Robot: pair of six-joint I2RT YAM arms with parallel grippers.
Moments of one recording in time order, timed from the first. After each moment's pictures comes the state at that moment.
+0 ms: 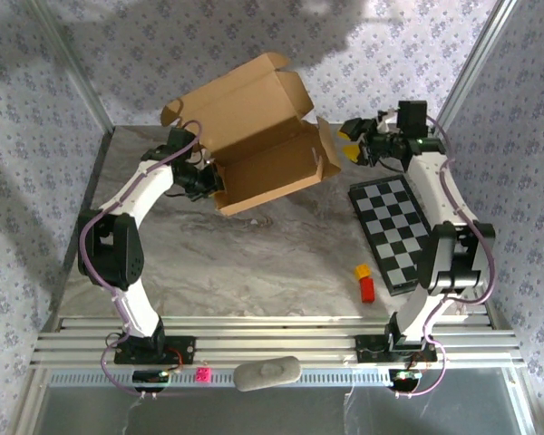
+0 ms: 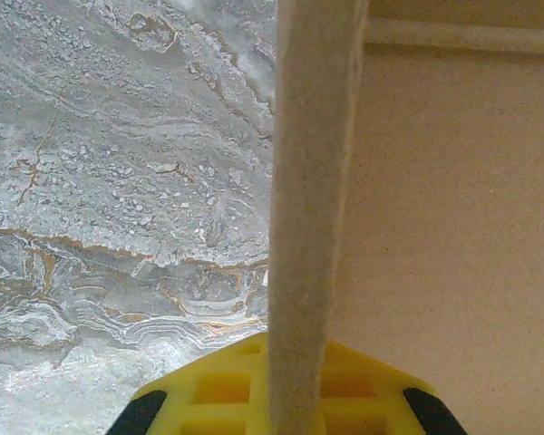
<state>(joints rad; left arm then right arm) -0.22 1.79 1.47 -0.79 0.45 -0.53 0.03 1.72 1.59 -0.52 -0.83 0.94</state>
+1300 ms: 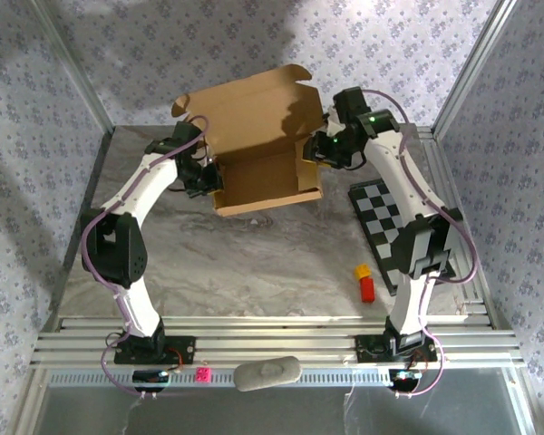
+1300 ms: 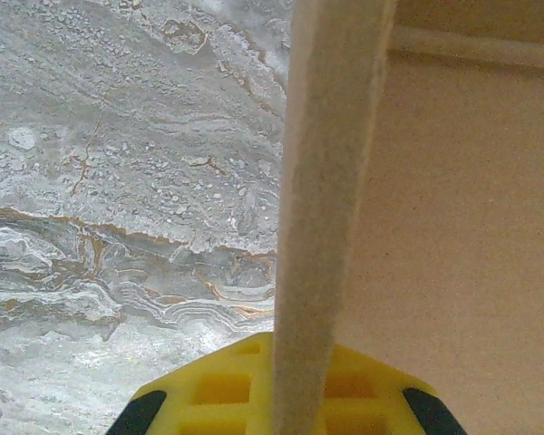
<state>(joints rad) -0.26 1.82 1.59 -0.94 0.32 -0.48 0.34 1.91 2.04 -1.14 -0.32 0.40</state>
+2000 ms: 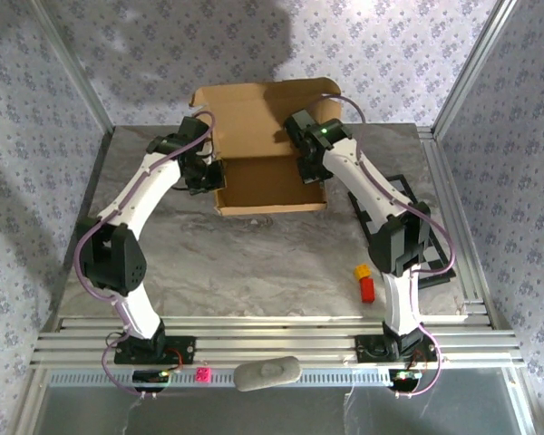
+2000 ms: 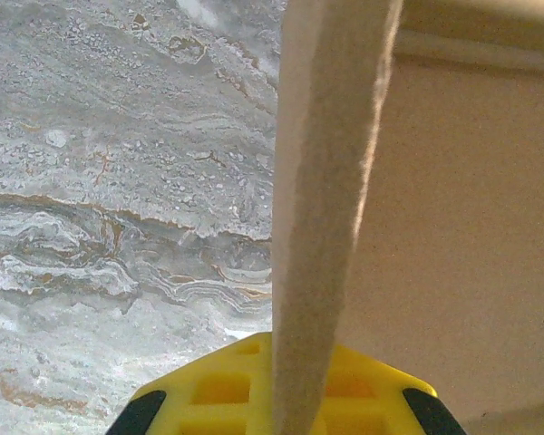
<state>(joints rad) -0.34 1.75 1.65 -1.02 0.20 -0.48 0.56 2.02 2.11 -1.35 0.40 0.28</state>
